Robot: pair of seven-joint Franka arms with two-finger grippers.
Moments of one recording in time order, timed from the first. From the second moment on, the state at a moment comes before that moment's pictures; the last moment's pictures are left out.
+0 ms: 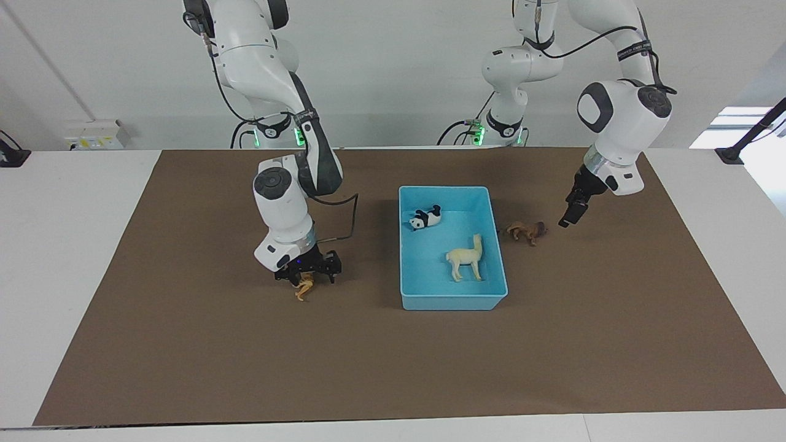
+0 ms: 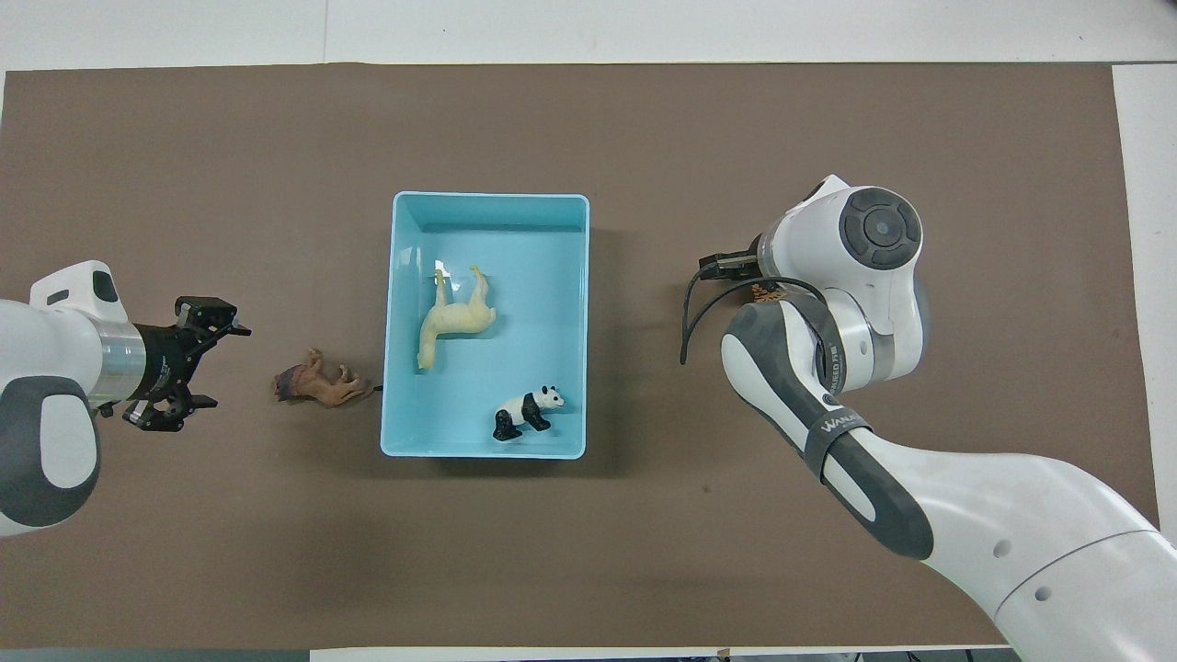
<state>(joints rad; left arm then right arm) 0.08 -0.12 -0.08 -2.34 -0.16 2.28 -1.05 0.33 0.40 -0.05 -1.93 0.09 2.48 0.17</state>
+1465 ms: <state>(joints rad) 0.01 -0.08 -0.10 -2.57 -0.16 2.64 -1.87 0.33 0.34 -0.05 -1.73 0.13 2.15 0.28</state>
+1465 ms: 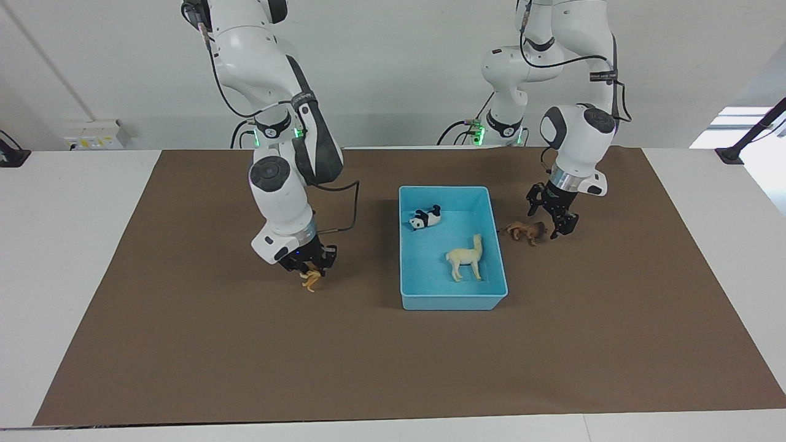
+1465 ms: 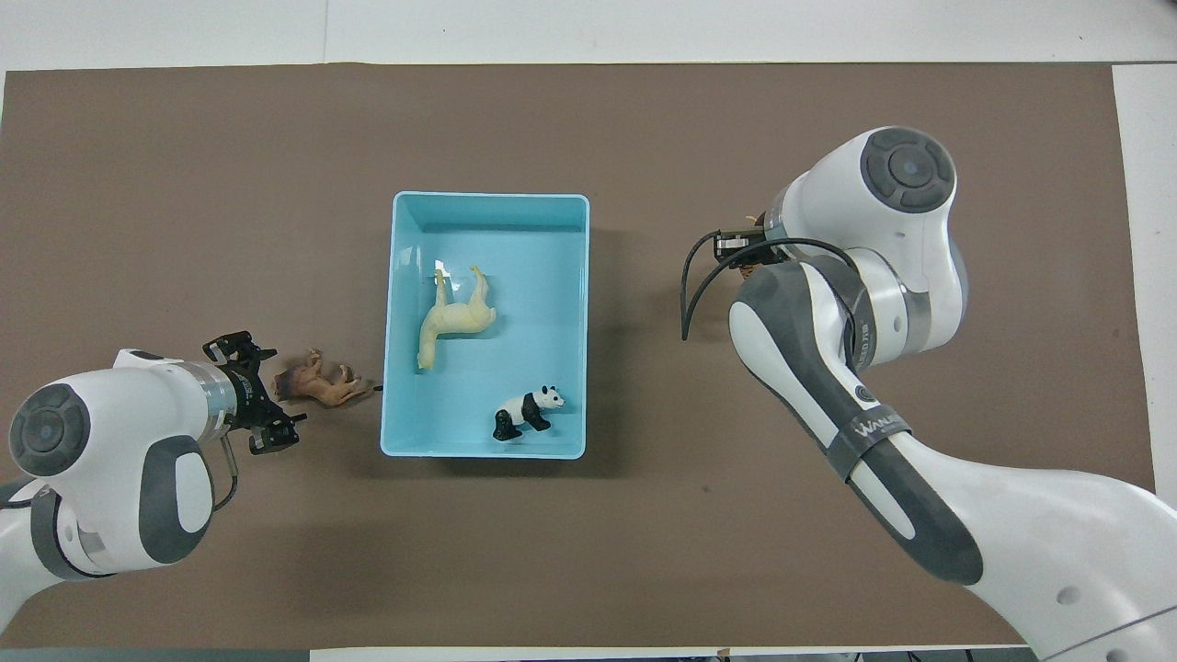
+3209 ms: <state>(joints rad) -0.16 -0.07 -0.14 -2.05 -0.16 2.23 -1.78 0.36 0.17 -0.05 -1.55 0.13 1.75 0.39</state>
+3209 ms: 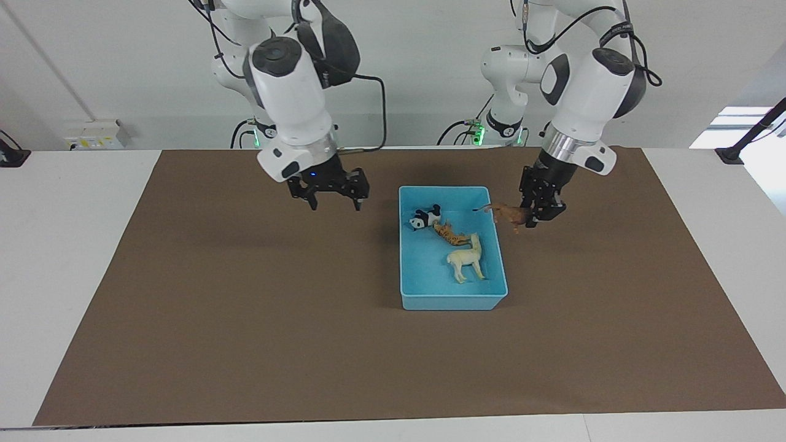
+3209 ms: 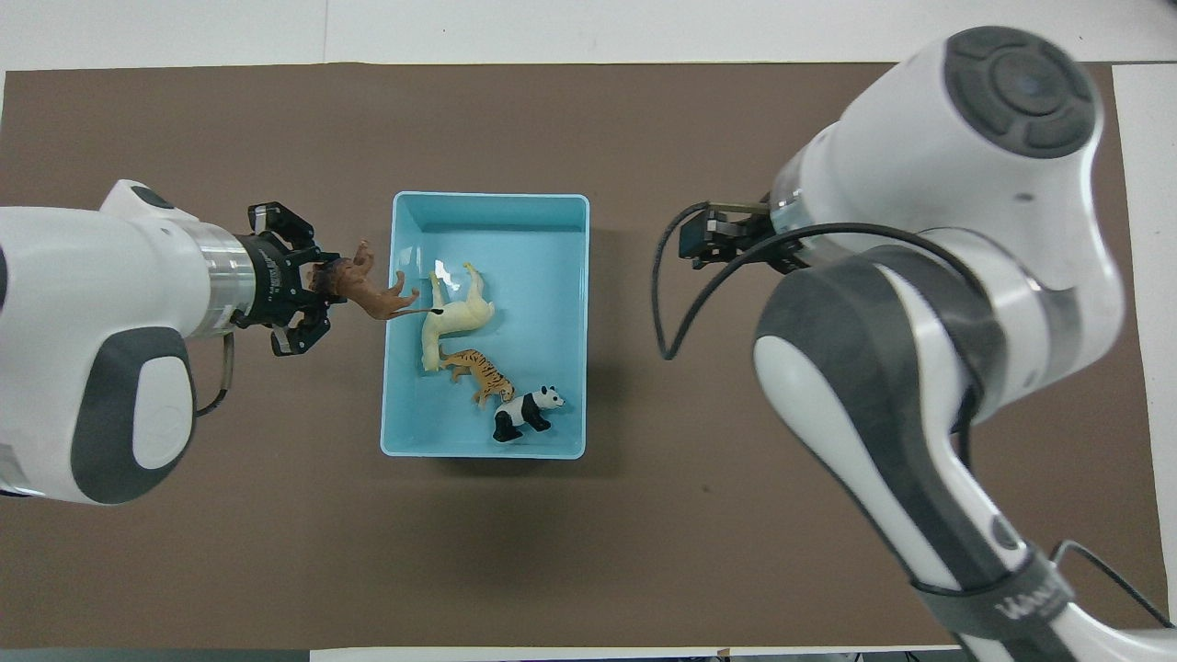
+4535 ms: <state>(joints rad) -0.05 -0.14 -0.10 -1.84 0.01 1.88 -0.69 0.03 0.02 -0.05 -1.65 0.06 1.60 0.03</state>
